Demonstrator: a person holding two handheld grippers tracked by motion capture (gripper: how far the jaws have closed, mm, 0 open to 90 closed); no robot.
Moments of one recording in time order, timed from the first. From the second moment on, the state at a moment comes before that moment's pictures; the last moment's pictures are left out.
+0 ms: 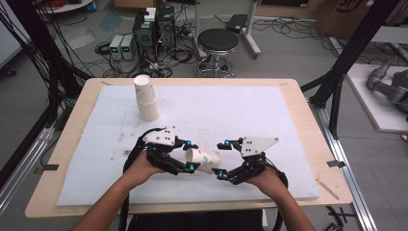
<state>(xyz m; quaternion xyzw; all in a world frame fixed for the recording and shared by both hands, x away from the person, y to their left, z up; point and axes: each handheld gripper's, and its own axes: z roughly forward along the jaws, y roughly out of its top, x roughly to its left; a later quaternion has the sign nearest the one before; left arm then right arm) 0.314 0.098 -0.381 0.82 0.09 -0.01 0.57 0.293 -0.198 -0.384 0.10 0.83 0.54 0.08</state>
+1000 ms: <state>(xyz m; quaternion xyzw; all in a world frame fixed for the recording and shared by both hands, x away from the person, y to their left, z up) 0.306 0.107 -0.383 0.76 0.07 -0.03 0.65 0.294 -0.198 -0.407 0.10 0.80 0.60 0.02</state>
